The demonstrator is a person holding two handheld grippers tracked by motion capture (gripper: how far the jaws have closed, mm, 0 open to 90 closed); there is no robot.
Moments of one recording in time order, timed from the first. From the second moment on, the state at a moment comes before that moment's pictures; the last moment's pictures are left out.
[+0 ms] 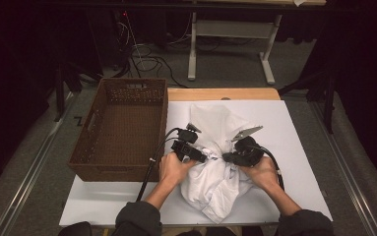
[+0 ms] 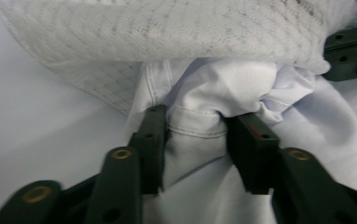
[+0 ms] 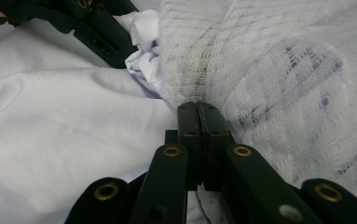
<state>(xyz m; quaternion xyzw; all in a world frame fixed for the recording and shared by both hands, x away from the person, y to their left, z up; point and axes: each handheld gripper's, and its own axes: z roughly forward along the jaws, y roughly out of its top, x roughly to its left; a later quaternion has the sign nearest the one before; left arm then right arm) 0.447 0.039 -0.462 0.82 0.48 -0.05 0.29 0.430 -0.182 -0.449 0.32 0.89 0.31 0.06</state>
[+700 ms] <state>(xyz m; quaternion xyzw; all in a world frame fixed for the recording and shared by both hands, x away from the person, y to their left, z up) 0.403 0.069 -0.375 0.83 0.43 0.05 0.35 0.415 -0.135 -0.405 0.26 0.89 0.36 0.04</state>
